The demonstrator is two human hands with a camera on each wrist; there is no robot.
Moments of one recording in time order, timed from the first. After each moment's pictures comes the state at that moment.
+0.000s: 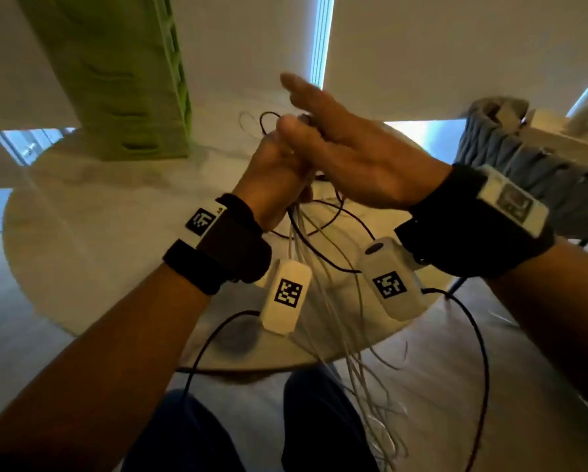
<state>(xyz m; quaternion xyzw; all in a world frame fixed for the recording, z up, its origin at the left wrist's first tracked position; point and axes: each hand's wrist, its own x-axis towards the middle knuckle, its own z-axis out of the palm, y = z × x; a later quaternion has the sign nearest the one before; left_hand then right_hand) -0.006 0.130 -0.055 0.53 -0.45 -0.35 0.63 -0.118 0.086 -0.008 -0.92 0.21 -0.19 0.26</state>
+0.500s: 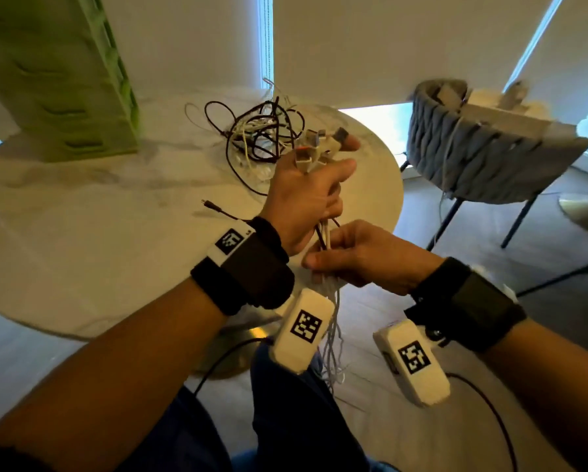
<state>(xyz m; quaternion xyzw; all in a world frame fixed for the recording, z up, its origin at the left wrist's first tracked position) -0.111 0.143 -0.078 0.41 -0.45 -0.43 0.67 -0.240 0.114 -0.103 -0.76 0.29 -0.08 0.58</state>
